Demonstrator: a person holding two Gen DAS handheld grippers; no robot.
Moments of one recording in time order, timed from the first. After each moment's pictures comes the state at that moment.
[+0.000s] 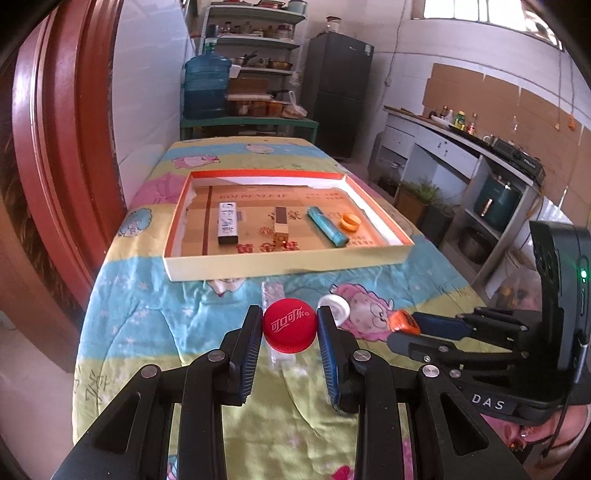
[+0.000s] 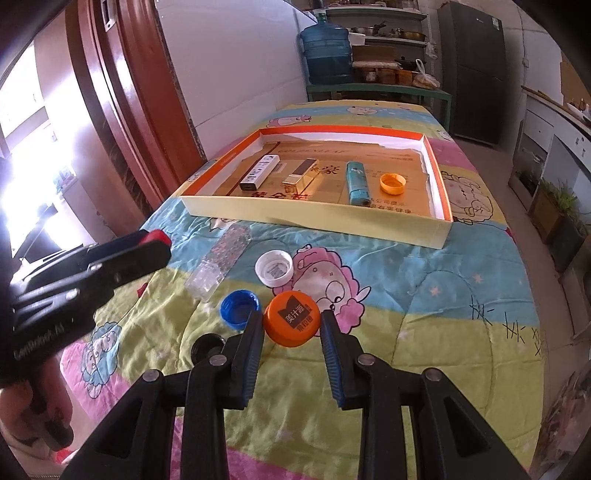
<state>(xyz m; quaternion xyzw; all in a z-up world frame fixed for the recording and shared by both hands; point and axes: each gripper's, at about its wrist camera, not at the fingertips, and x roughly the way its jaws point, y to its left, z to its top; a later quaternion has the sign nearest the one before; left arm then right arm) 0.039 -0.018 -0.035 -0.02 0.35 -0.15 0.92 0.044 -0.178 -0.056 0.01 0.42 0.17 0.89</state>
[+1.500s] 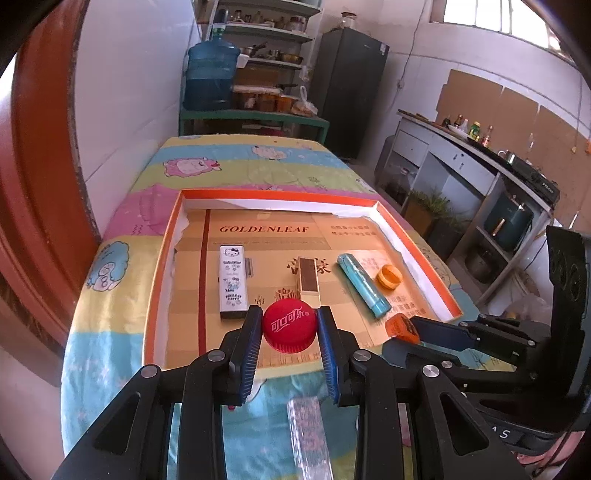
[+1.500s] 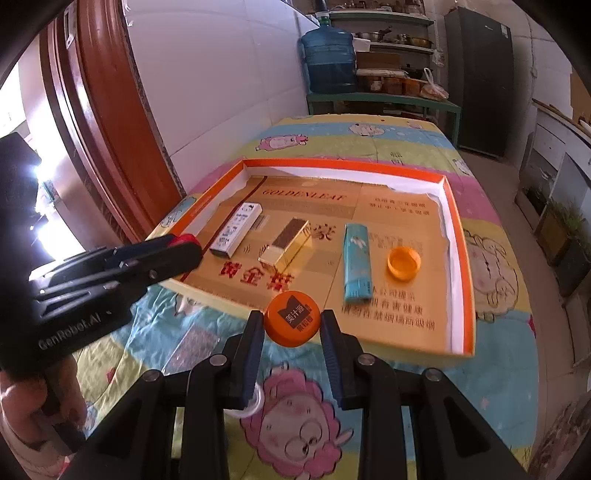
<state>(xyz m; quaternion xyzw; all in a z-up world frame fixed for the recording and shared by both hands) 0.162 -0.021 -0.040 -0.04 0.36 -0.15 0.92 0.143 -0.167 -0.043 0.00 0.40 0.18 0.90</state>
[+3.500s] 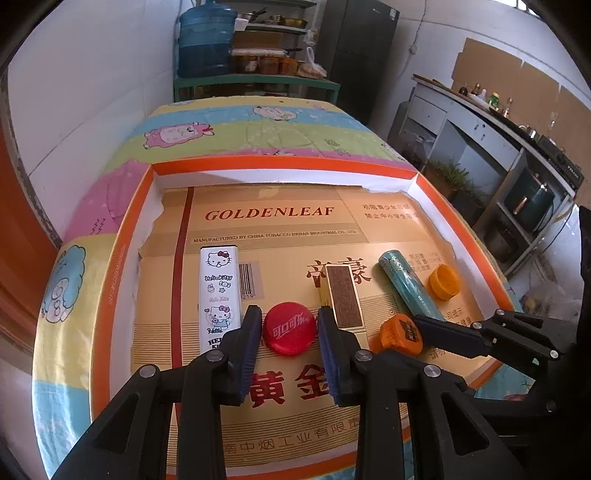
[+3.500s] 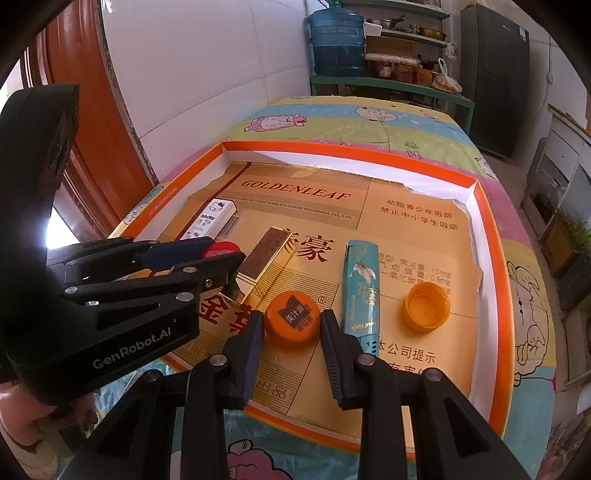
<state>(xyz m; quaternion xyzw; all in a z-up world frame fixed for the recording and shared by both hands) 0.245 -0.044 -0.084 -0.02 0.43 -0.14 0.89 0.204 -0.155 -0.073 -0.03 0.43 0.18 0.88</state>
